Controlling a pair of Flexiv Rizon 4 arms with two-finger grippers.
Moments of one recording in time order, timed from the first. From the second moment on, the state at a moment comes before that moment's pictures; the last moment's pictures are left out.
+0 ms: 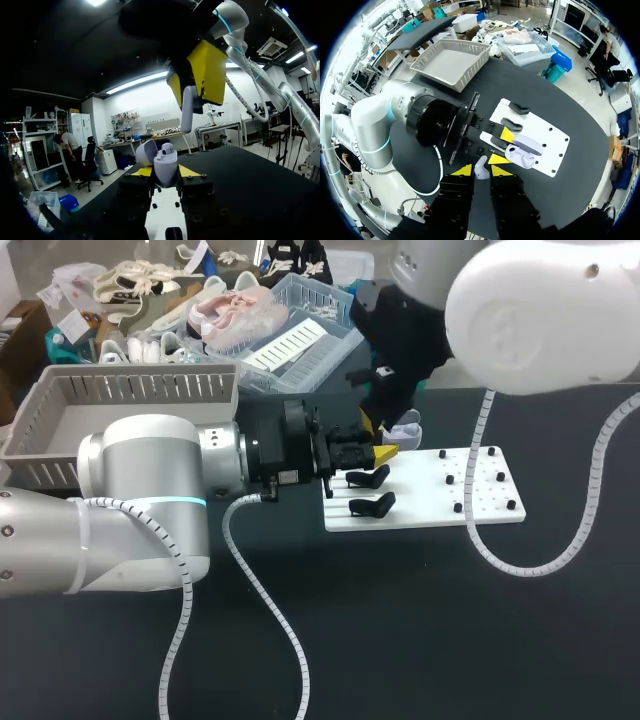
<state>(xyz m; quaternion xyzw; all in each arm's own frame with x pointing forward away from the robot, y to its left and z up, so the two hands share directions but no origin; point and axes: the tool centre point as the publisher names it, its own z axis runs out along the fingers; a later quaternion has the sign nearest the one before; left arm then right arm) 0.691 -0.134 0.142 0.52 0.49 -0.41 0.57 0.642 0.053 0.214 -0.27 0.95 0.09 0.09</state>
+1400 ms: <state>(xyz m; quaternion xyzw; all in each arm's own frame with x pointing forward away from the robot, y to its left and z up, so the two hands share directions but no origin) 0.691 -0.134 0.142 0.52 0.49 -0.41 0.57 0.661 0.024 0.199 -0.33 0.94 0.05 0.06</state>
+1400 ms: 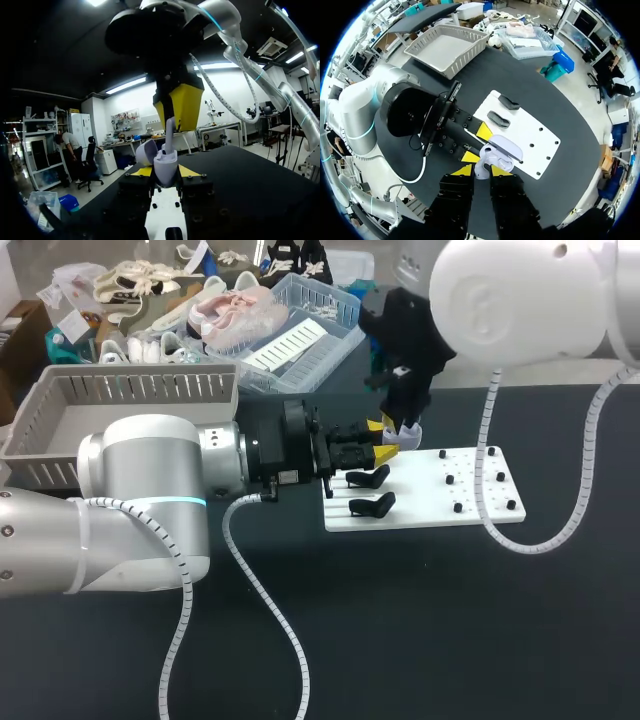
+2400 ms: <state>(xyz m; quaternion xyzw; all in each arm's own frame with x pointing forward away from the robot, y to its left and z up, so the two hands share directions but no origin) 0.691 -0.134 0.142 0.52 0.49 -0.41 0.57 0.670 0.025 0.189 -0.32 0.94 0.04 0.05</state>
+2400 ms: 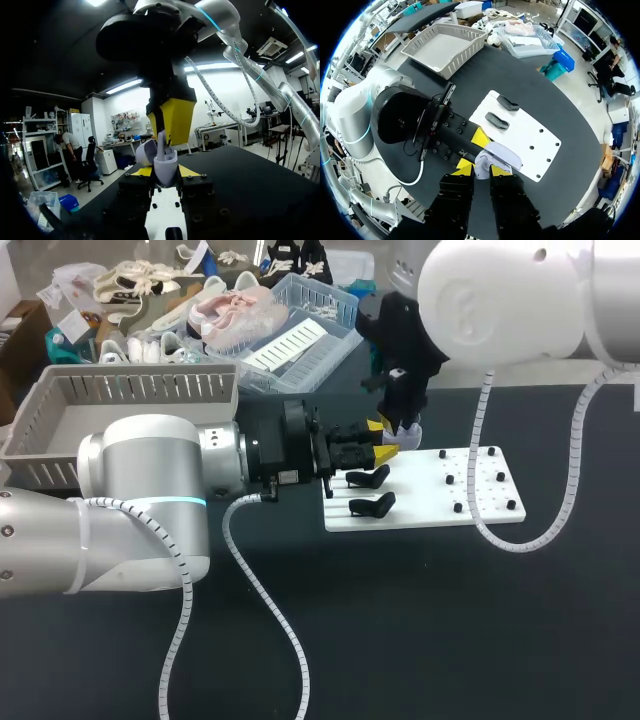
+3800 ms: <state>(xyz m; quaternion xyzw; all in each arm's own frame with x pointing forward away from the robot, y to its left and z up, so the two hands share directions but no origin) 0.691 -0.134 0.142 0.52 0.49 -0.41 0.57 0.677 0.021 0.213 -0.31 0.95 0.05 0.07</state>
